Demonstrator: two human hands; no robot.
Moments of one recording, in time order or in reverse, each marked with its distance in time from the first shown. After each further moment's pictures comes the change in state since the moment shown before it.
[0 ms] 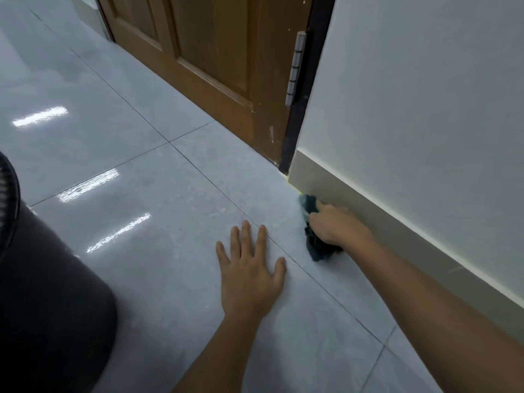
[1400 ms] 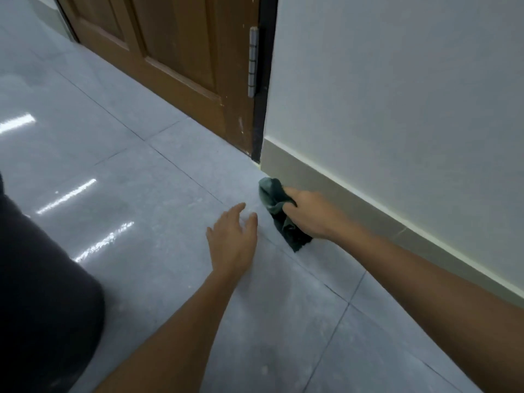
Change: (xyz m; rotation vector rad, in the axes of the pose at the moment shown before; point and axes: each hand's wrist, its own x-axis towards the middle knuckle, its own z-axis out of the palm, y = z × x) left_hand 0.009 0.027 -0.039 -0.589 -0.072 -0.182; right_hand -0.059 0.018 -0.008 0.212 0.076 -0.306
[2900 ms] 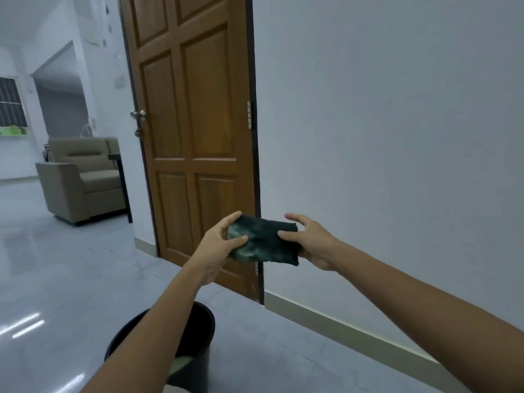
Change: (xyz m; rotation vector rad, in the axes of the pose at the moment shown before) left_hand -0.351 0.296 -0.436 -0.724 -0.330 0.463; right_hand -0.494 -0.279 -0.272 1.136 0.295 -0.235
